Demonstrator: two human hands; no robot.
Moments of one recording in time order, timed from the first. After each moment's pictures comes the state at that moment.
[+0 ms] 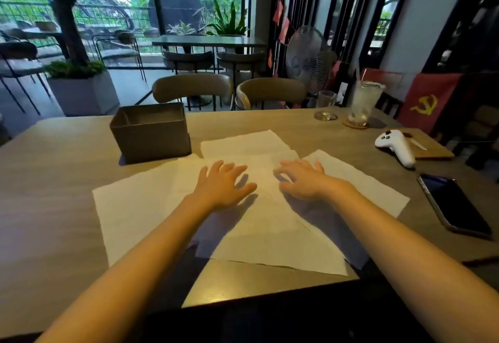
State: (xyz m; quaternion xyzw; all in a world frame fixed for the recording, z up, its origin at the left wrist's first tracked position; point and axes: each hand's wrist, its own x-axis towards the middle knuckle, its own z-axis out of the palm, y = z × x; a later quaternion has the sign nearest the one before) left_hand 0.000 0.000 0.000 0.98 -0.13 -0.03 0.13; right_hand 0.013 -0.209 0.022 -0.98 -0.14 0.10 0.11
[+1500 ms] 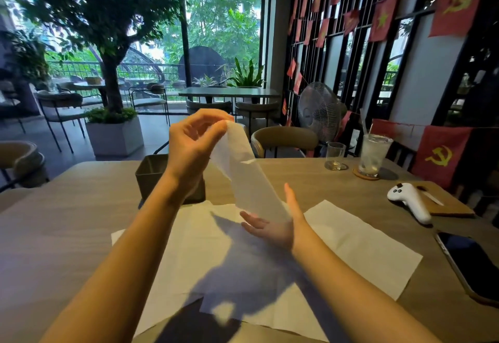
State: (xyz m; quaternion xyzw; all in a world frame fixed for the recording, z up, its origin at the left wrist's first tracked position) left_hand -0.029 0.023 0.157 0.65 -0.23 0.32 0.64; right_hand 0.031 -0.148 0.020 -0.39 0.13 0.26 0.87
